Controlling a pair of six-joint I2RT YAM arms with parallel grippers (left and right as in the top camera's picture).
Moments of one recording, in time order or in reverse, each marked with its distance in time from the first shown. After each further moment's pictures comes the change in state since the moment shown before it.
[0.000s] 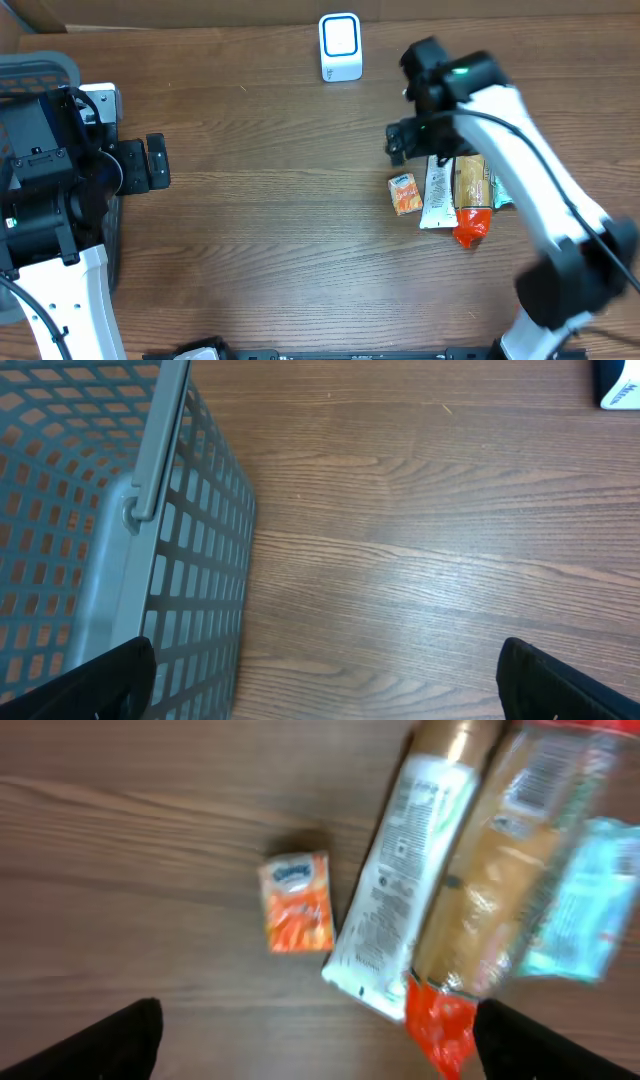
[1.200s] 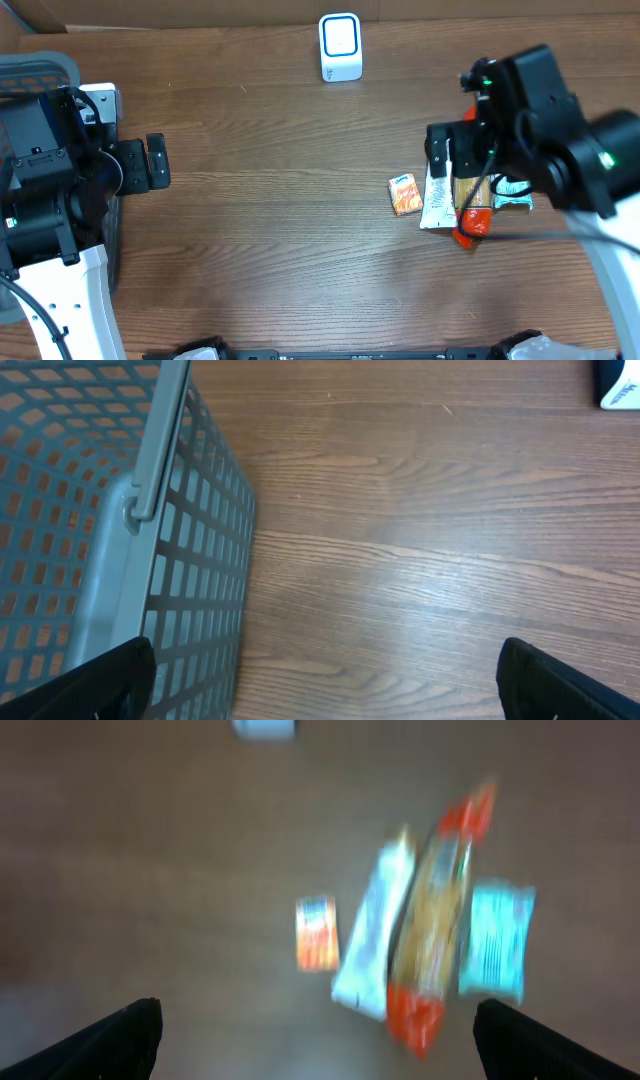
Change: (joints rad) left arm 0.000 0.000 0.000 0.001 0.000 0.000; right arm 0.013 -0.448 -0.006 0.048 0.039 -0.007
